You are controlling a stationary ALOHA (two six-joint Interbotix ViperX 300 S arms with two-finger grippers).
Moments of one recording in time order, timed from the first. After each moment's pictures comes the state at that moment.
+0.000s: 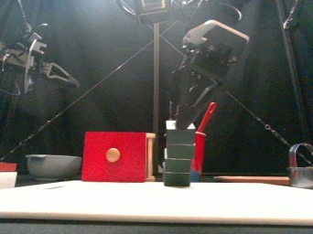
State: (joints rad) left arm 0.47 -0.95 1.31 -0.29 -0.32 0.00; right arm 0.36 0.21 0.25 -0.67 0.88 0.66
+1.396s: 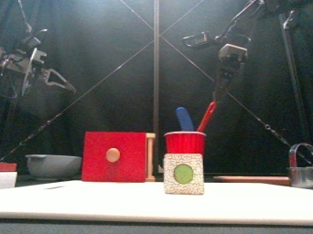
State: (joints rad) left arm 0.58 -0.95 1.33 -0.22 -0.33 0.00; right arm -0.20 -0.28 0.46 -0.37 0.93 0.02
